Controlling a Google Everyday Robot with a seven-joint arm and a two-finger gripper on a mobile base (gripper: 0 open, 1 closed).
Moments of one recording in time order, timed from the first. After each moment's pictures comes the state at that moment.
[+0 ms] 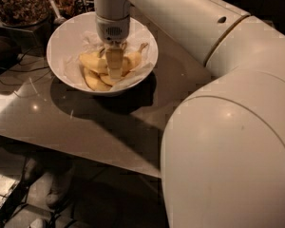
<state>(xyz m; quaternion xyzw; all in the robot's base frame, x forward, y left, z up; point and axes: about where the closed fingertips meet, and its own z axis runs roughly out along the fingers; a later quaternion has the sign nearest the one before) 0.638 0.070 0.889 -0.75 0.65 -0.01 0.08</state>
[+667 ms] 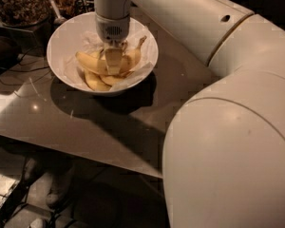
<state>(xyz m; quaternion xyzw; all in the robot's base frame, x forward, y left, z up) 0.639 0.071 0.894 -0.75 0.65 -0.01 0.09</state>
